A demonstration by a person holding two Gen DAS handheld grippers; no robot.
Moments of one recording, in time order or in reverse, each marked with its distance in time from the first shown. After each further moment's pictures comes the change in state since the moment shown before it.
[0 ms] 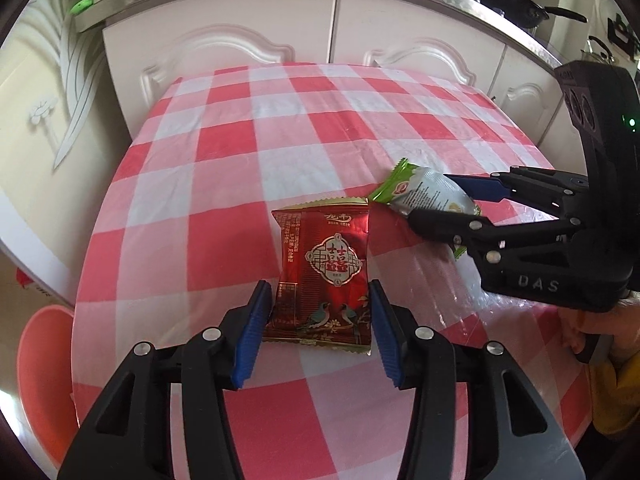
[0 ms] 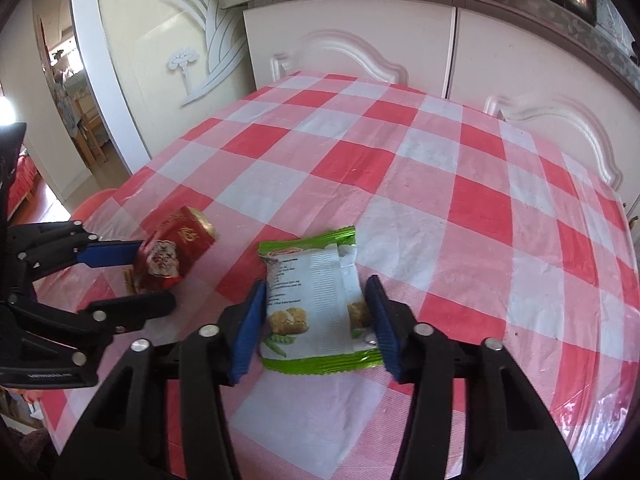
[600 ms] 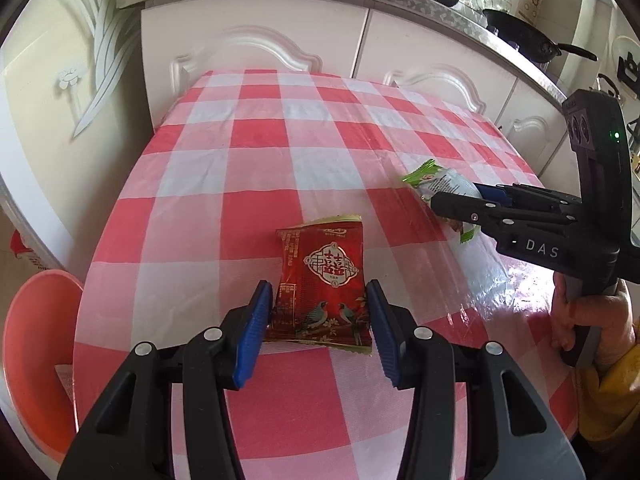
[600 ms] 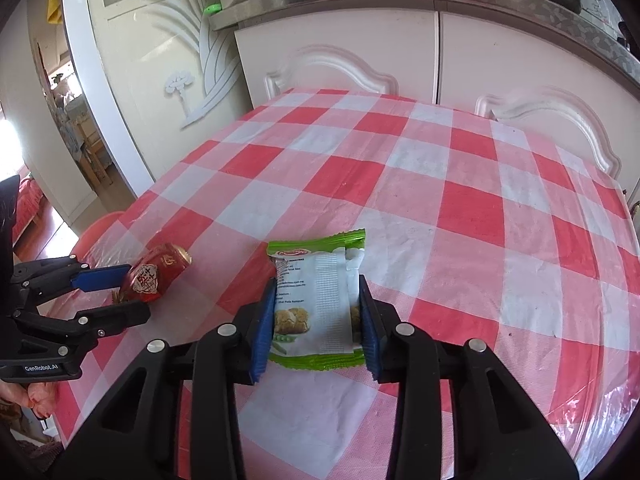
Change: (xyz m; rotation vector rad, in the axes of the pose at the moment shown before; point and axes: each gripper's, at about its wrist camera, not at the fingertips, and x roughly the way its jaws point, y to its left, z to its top) left arm -0.018 0.022 -0.019 -0.109 -0.058 -0.019; right arm -0.009 -0.007 -0.001 0.061 -0.060 0.035
